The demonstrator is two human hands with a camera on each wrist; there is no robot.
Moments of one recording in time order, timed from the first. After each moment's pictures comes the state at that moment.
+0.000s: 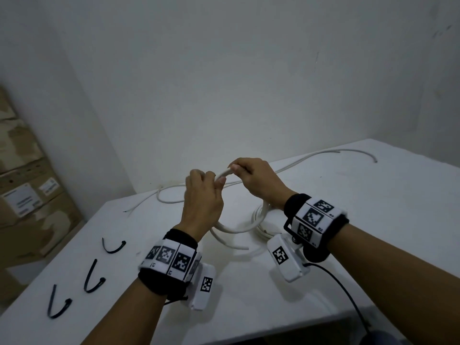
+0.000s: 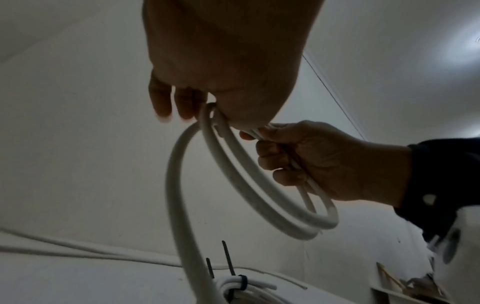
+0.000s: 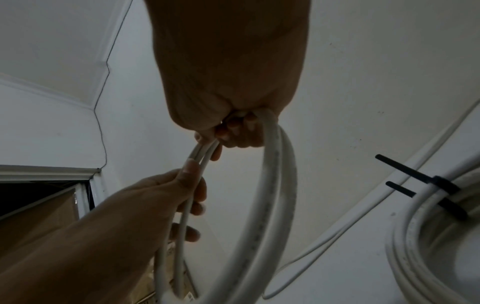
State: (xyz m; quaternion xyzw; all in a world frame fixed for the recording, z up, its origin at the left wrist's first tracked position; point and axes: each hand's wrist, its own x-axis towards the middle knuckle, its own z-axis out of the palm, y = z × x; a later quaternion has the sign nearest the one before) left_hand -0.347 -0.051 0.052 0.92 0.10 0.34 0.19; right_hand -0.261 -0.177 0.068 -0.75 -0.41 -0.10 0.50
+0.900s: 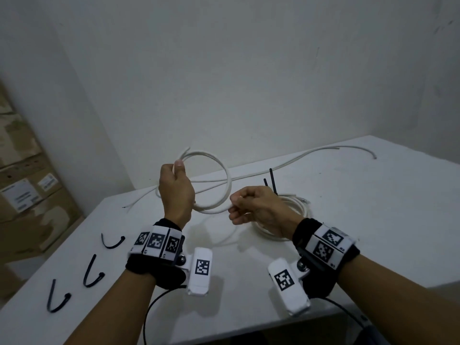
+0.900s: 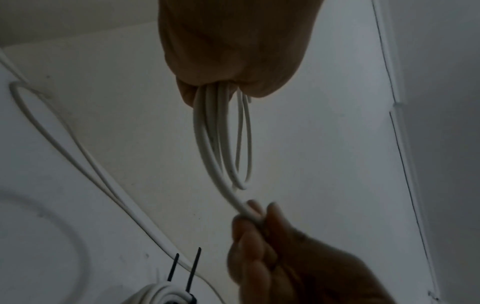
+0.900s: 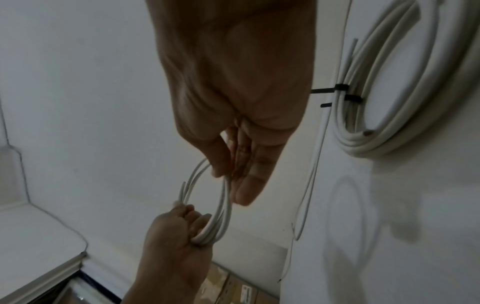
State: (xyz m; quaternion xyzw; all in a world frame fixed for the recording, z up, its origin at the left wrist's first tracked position) left_hand -0.340 -0.024 0.064 0.70 0.23 0.46 0.50; right_hand -0.289 -0.191 0.017 -0.53 -0.29 0.27 0.75
